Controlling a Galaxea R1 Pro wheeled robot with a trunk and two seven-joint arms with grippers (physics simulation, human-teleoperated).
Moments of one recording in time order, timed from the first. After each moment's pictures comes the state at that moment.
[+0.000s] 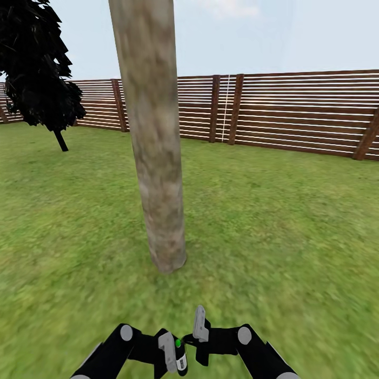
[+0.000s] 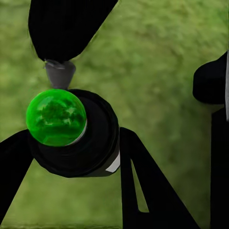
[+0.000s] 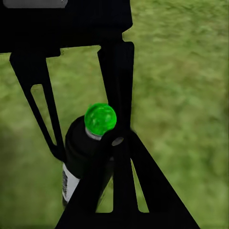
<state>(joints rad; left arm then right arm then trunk) -0.45 -0.07 -0.07 -0.63 -0.73 -0.16 -1.01 -0.47 0.11 0.13 -0.59 0.65 -0.40 0.85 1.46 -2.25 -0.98</state>
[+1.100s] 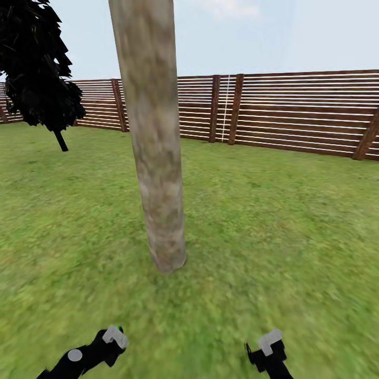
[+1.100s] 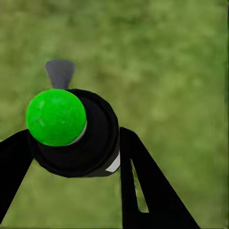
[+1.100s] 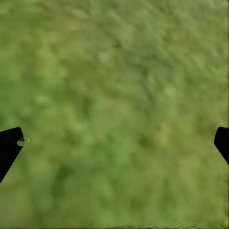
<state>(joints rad) -0.44 0.13 0.14 -0.40 -0.52 -0.15 -0.43 -0.45 -0.04 -0.14 -0.11 0.56 -0.47 -0.15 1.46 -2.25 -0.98</state>
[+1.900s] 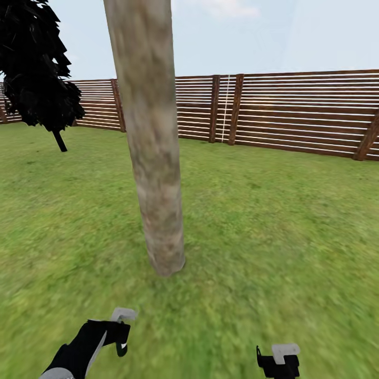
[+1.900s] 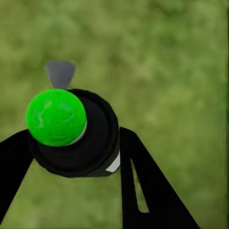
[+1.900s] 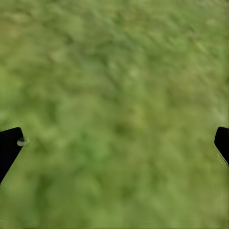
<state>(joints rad) -0.48 0.04 0.15 -0.59 -0.31 0.45 -0.29 -0.42 -0.04 -0.16 -0.10 0.32 -0.53 -0.21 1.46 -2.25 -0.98</state>
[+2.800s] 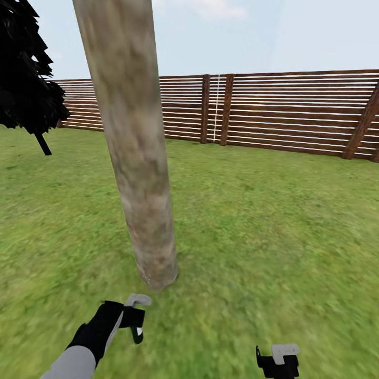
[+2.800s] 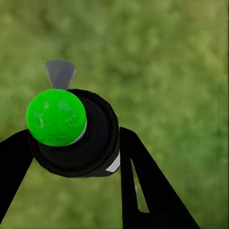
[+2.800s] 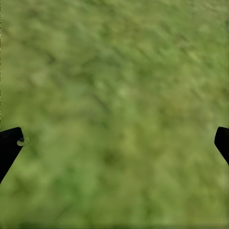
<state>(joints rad) -0.57 -0.04 0.14 -0.60 -0.31 0.57 -0.29 -0.42 -0.04 -0.16 -0.10 0.32 -0.53 -0.21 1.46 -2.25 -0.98</state>
